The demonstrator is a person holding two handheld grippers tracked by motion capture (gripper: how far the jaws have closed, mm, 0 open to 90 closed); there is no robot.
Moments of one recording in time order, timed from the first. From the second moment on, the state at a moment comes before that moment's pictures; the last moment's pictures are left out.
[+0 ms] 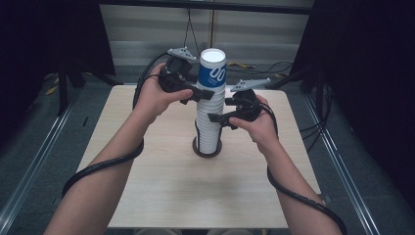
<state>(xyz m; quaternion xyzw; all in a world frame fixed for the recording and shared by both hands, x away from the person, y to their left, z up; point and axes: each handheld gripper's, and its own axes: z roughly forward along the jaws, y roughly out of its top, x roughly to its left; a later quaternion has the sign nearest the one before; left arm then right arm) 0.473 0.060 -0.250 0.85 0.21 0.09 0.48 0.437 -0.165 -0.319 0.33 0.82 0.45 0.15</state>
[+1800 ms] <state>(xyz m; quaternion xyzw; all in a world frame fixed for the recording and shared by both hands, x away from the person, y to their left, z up) 0.481 0.042 -0.250 0.84 0.24 0.06 0.48 0.441 -0.161 -0.301 0.34 0.81 0.46 0.16</state>
